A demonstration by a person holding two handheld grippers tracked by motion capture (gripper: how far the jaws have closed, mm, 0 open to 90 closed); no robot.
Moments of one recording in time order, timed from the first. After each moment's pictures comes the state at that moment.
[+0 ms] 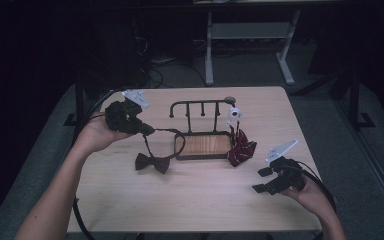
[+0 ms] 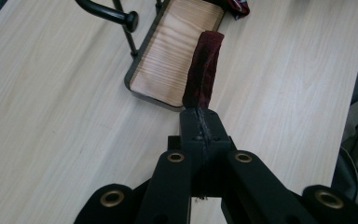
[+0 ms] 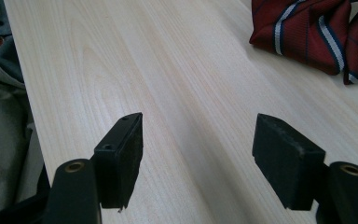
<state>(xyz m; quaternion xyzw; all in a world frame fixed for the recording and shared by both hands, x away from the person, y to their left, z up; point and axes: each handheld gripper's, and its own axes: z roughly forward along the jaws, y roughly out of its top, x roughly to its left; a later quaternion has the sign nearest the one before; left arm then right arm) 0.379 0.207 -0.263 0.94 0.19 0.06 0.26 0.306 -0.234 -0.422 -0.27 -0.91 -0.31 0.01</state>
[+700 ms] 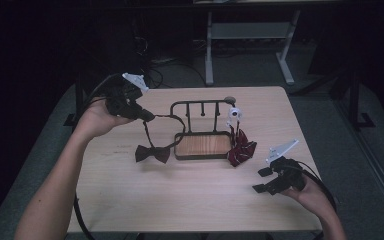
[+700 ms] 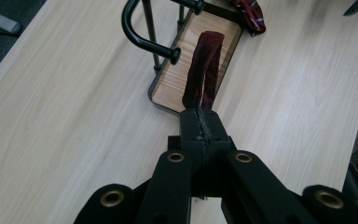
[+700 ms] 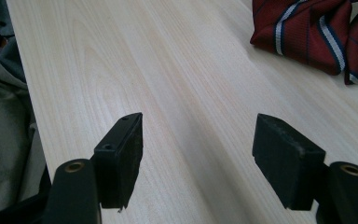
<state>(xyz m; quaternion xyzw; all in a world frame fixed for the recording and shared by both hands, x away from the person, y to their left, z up) 0.403 0.204 -0.240 0.94 0.20 0.06 0.26 0.306 -0.234 -0.422 -0.27 -0.91 -0.31 0.02</state>
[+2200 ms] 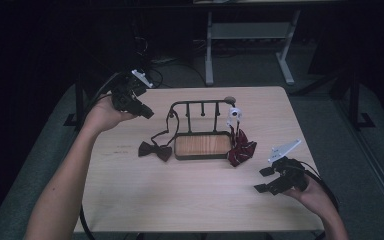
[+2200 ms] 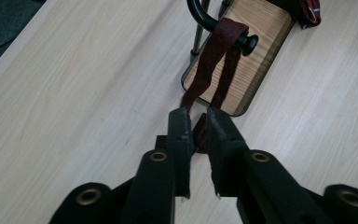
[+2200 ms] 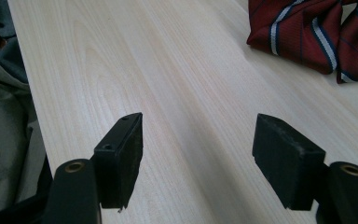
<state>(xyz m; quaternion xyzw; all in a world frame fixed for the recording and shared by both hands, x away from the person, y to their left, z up) 0.431 0.204 -0.261 0.94 0.26 0.08 0.23 0.304 -0.238 -0.418 -0.27 -0.91 -0.32 0.01</state>
